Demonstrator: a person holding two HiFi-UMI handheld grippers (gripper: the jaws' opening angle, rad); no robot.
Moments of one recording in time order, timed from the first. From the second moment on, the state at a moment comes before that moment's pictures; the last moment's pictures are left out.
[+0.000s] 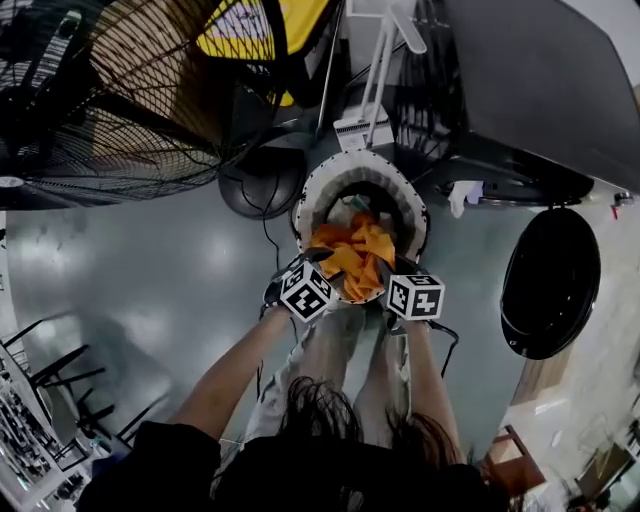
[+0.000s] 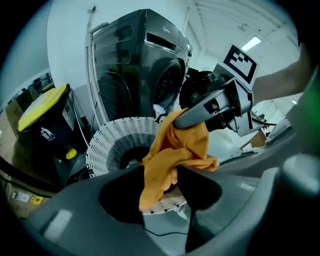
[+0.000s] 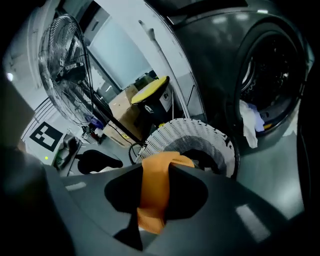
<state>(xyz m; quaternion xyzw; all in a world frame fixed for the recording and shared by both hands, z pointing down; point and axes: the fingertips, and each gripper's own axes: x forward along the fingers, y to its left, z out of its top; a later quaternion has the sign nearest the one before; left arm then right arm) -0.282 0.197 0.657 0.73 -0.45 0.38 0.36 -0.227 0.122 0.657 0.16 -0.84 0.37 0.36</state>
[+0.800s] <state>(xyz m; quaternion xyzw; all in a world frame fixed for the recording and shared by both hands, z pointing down) -0.312 0.216 0.640 0.70 -0.52 0.31 0.38 -0.247 0.145 0.669 0.12 -0.85 0.33 0.39</state>
